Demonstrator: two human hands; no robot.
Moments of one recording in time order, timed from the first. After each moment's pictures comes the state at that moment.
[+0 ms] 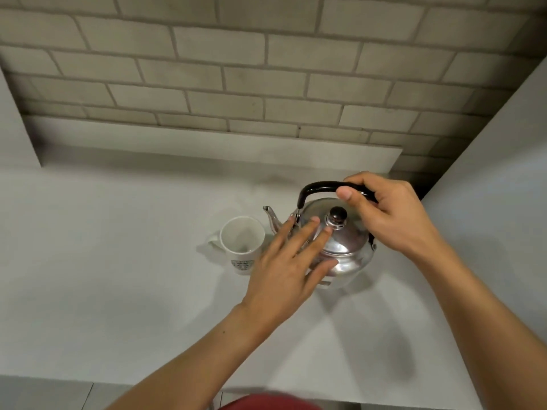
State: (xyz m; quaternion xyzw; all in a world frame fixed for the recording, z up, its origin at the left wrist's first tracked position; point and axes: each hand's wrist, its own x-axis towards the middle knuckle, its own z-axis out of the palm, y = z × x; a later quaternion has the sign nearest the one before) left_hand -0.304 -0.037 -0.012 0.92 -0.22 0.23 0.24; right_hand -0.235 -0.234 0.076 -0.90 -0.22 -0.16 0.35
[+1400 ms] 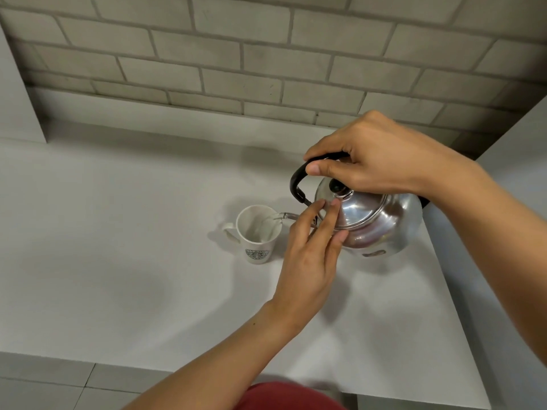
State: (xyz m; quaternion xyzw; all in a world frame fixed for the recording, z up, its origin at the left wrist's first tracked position) left_hand -0.304 -0.055 -0.013 0.82 -0.10 0.20 0.53; right_hand -0.204 -0.157 0.162 -0.91 -0.40 -0.03 0.10
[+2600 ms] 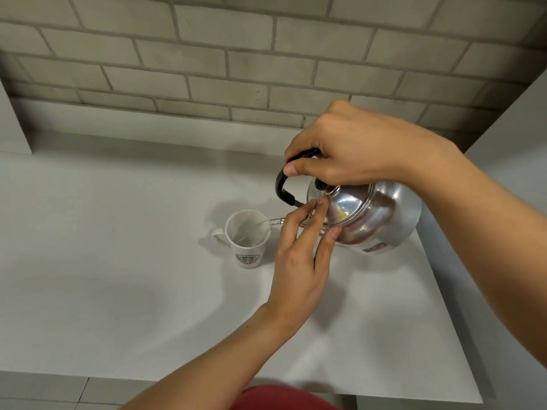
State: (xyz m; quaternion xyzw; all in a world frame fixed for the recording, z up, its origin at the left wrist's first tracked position) left_hand -0.303 -0.062 -0.007 0.76 -0.10 0.23 0.60; right_hand -0.208 -0.140 0.187 -0.92 -0.40 0.00 0.04
